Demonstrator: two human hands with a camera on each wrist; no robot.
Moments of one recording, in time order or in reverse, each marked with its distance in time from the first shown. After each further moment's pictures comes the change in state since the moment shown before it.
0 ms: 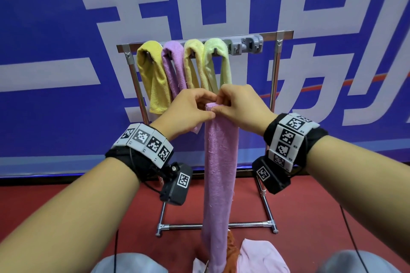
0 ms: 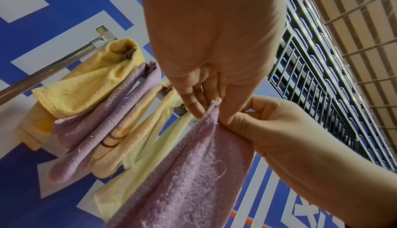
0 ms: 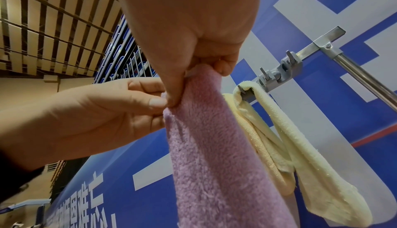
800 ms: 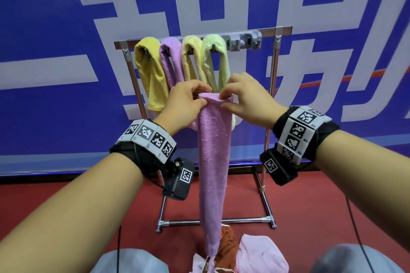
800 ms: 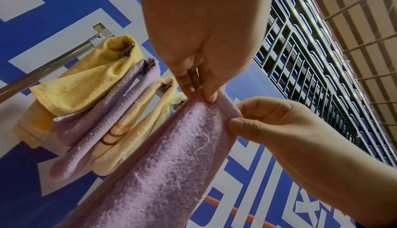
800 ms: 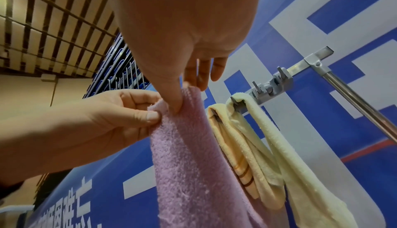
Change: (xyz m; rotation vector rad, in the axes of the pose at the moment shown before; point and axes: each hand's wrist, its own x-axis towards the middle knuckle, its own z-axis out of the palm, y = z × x) left_hand 0.014 -0.012 0.005 0.079 0.215 -0.017; right_hand -0.002 0.017 -0.013 -0.182 -0.026 -0.127
